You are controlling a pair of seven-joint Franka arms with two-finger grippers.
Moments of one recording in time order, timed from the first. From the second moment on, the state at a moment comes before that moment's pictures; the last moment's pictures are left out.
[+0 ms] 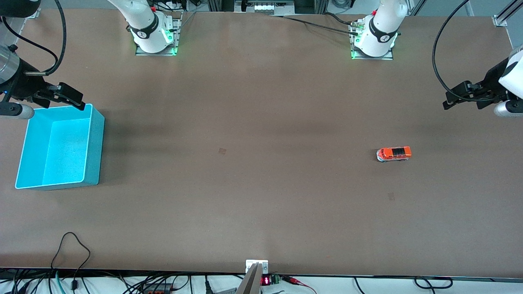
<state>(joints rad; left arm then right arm) 0.05 -0.02 -0.01 -1.68 -0.05 1.64 -0.01 0.00 0.06 0.06 -1.55 -0.01 1.58 0.12</state>
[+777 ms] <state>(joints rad) 0.04 0.04 -0.03 -1.69 -0.02 1.59 -0.01 0.00 0.06 0.06 -1.55 -0.01 1.58 0.12</state>
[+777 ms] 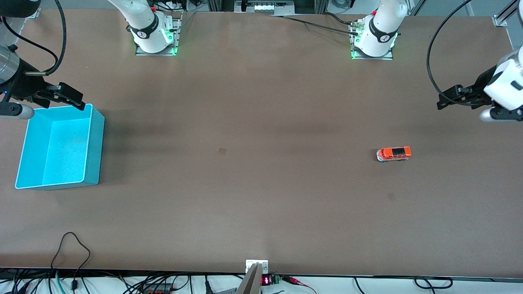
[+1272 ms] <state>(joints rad) 0.04 0.22 -0.03 -1.71 0.00 1.66 0.09 0.00 0.06 0.05 -1.55 -0.01 1.58 0.12</state>
